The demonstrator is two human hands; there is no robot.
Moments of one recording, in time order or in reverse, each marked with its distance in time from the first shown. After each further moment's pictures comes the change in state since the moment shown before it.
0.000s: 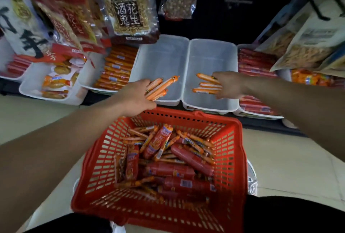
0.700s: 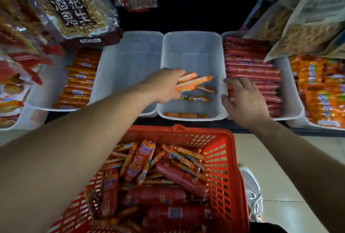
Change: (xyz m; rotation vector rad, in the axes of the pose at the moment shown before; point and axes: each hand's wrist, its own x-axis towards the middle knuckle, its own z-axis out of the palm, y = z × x) left_hand 0.161 0.092 0.075 0.314 -0.056 0.324; right_hand -0.003 0.098 0.109 0.228 0.626 0.217
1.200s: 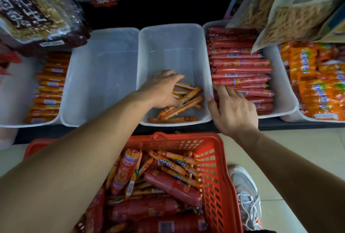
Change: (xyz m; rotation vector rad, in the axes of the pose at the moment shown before) left_hand 0.062 0.001 0.059 0.058 -0.078 0.055; right_hand -0.015 0.007 0.026 -0.083 -0.007 0.117
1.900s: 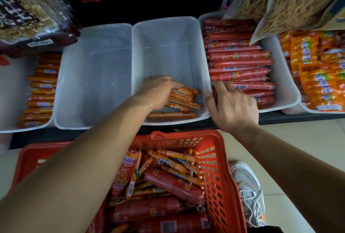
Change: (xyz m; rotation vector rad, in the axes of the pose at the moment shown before) left_hand 0.001 -0.005 0.021 0.047 0.042 0.084; right_hand -0.001 -0.001 0.007 -0.066 0.070 -0.008
